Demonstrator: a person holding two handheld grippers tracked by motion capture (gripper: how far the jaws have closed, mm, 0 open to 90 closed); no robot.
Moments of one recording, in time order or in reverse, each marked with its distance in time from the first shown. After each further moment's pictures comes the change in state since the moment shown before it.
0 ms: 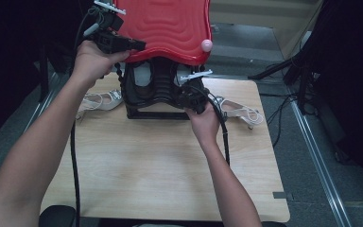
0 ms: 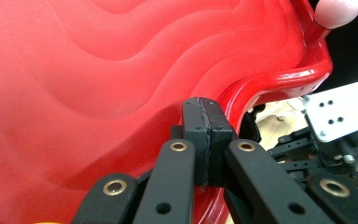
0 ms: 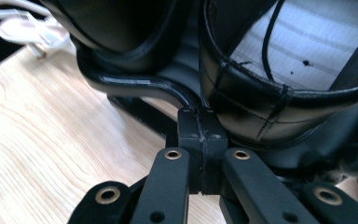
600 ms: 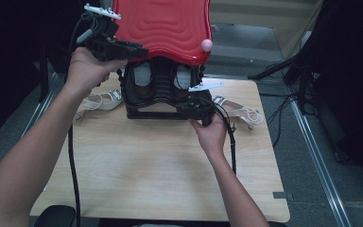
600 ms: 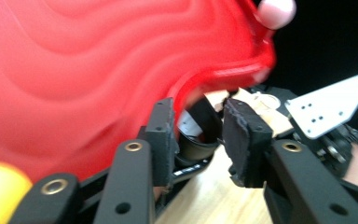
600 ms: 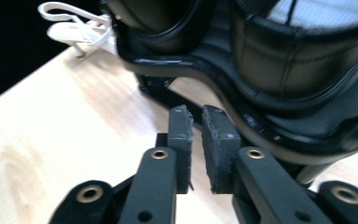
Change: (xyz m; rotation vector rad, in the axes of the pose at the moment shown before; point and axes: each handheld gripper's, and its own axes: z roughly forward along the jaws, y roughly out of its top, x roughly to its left) left arm -0.028 -0.019 -0.027 -0.044 -0.059 0.042; right arm 0.001 -0.034 -0.023 -0.070 0.127 0.024
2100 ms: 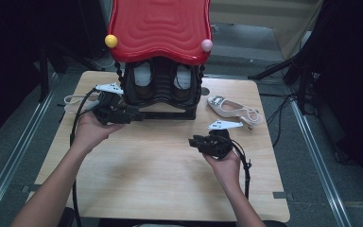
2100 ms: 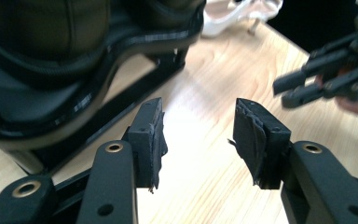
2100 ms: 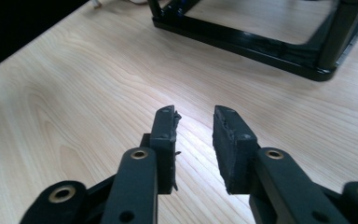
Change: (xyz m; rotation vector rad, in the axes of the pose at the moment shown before) left arm -0.002 -0.159 0.049 0.151 -0.073 -0.079; right arm -0.010 -0.109 -0.031 0.005 0.067 0.037
